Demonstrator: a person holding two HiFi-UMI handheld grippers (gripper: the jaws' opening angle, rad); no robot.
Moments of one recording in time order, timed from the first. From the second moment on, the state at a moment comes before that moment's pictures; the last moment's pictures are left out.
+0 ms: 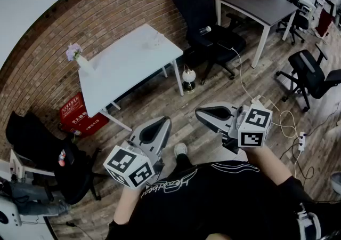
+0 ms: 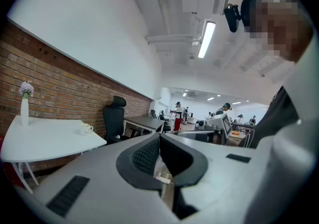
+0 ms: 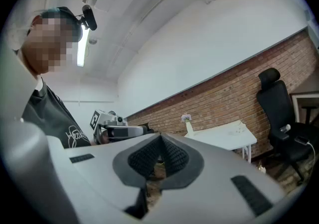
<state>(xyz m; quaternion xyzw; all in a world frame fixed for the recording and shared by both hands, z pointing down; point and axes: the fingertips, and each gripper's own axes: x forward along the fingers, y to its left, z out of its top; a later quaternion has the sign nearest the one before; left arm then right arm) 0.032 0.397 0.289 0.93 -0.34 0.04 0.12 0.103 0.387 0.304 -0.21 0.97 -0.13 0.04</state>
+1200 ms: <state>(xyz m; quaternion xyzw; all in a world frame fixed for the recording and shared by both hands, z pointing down) -0.038 0.186 0.353 0.92 -0.35 0.03 0.20 0.062 0.170 0.361 -0.25 0.95 -0.20 0.03</state>
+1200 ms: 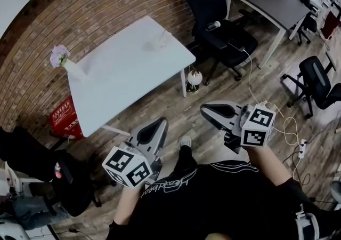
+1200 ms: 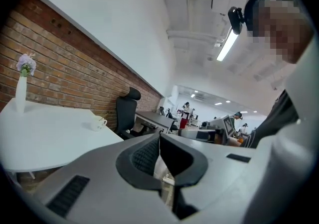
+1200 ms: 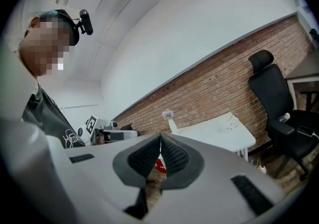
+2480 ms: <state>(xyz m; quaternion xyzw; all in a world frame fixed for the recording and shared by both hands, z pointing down) -0.064 -0.191 0.344 0.92 -0.33 0.05 0.20 0.044 -0.201 0.346 -0.27 0.93 -0.23 0.06</state>
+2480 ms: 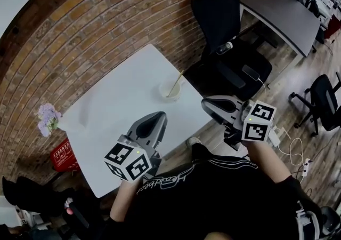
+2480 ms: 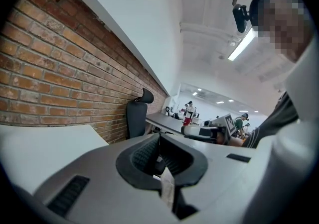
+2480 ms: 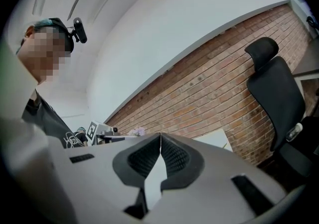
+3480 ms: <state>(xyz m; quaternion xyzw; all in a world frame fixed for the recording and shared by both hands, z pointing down) -0.086 -0.322 0.405 0.88 -0.38 0.05 0.28 0.036 -0.366 0.413 -0.27 0.91 -0.30 0.04</state>
